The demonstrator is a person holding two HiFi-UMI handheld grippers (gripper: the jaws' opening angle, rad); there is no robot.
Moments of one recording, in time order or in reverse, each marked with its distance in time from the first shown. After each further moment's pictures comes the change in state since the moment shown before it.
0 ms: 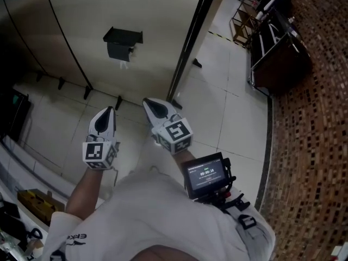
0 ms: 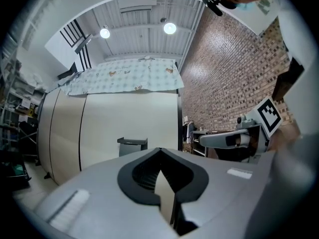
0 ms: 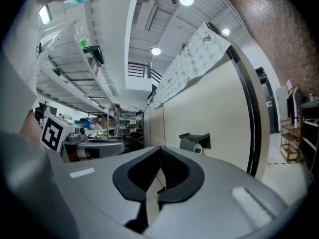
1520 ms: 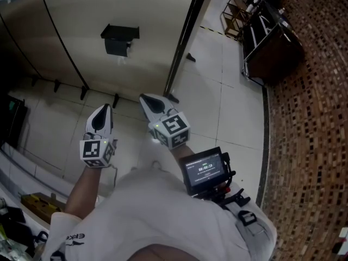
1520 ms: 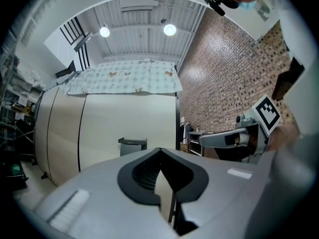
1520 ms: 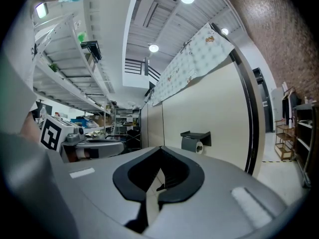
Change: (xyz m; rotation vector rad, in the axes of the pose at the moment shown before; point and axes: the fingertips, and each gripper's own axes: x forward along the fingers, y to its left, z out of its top) left arm -0.033 0.014 0.008 -0.008 -0.006 -0.041; right arm -0.004 0.039 0.011 0.007 0.020 -0.051
